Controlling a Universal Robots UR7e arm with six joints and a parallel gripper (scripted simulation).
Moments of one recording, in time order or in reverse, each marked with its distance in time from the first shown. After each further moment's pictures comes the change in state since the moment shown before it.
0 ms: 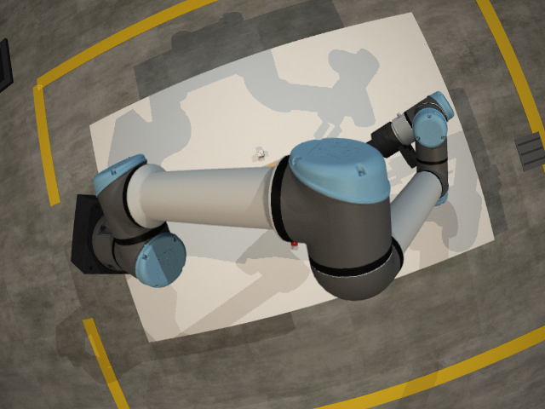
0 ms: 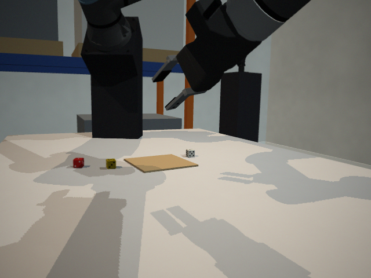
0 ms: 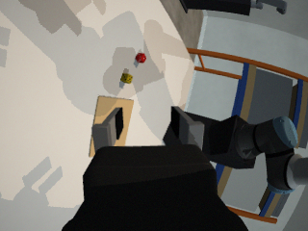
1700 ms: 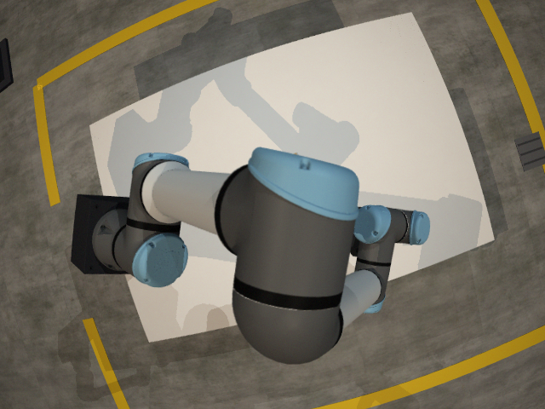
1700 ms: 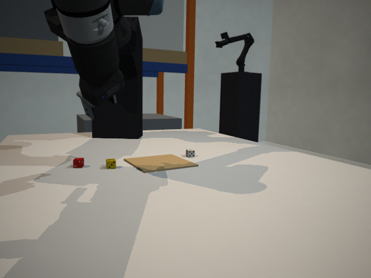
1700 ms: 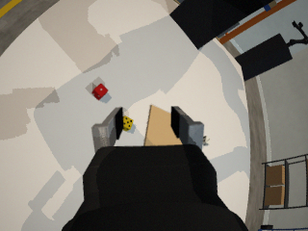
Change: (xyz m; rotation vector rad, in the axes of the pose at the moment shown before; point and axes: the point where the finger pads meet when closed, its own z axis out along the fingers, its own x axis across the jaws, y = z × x) arm 0.060 -0.059 0.141 -0.566 -0.129 1.238
